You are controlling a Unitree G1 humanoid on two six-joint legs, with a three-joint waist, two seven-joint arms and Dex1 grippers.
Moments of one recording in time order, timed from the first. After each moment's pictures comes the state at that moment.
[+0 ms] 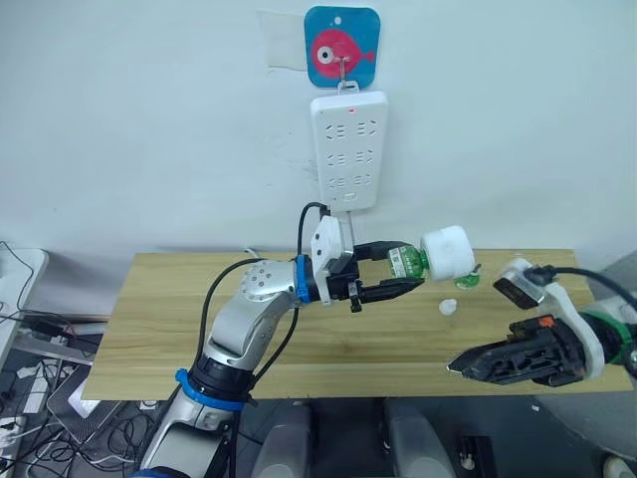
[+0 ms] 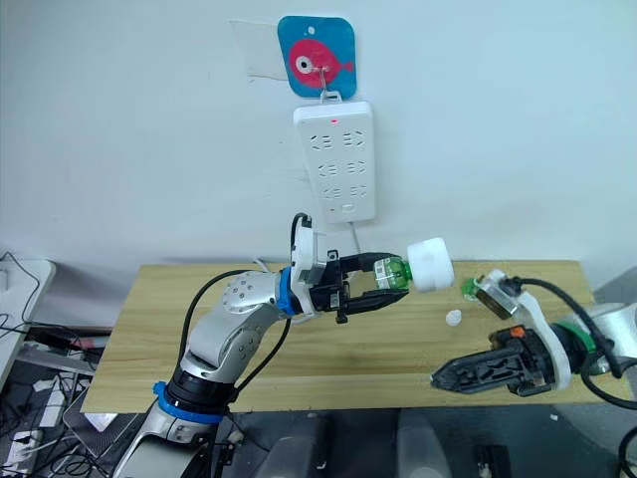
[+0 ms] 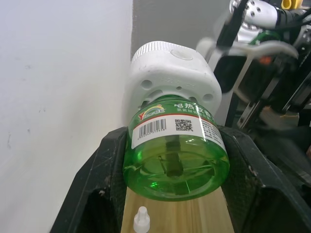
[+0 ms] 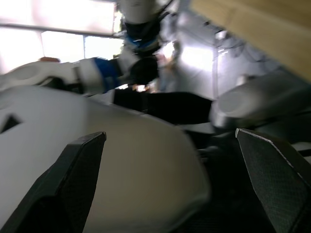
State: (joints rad) left arm -0.48 0.24 -0.25 -0.15 -0.44 0.26 -0.99; right arm -0.28 -1.19 -0.03 -0.17 1.59 1.48 0.84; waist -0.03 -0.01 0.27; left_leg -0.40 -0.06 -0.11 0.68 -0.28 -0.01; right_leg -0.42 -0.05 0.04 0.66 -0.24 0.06
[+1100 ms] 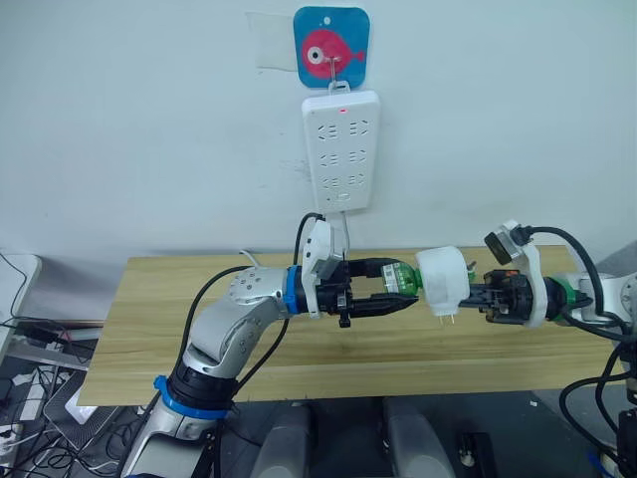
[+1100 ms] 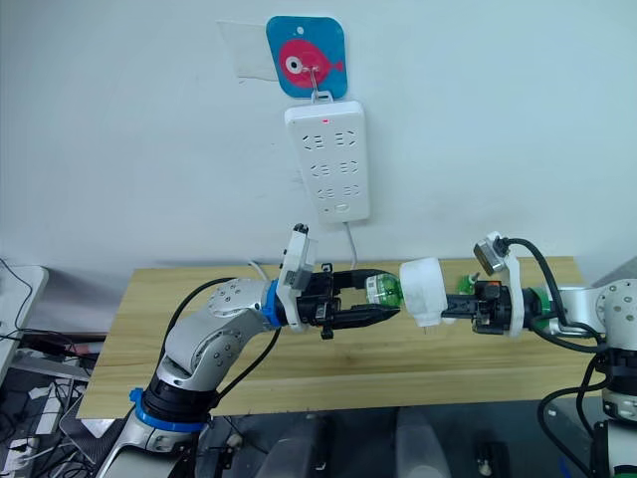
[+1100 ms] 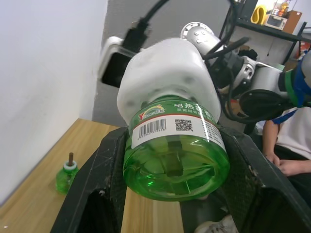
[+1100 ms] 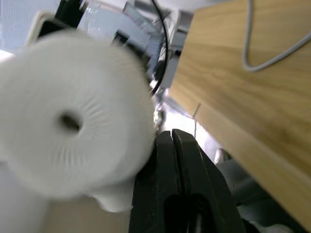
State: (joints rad) left arm -0.45 0.31 -0.21 -0.25 -0.59 0.47 -0.99; right arm -0.47 -0.79 -0.24 -0.02 1.45 1.60 0.67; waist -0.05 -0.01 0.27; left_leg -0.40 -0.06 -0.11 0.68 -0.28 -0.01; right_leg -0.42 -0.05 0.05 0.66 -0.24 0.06
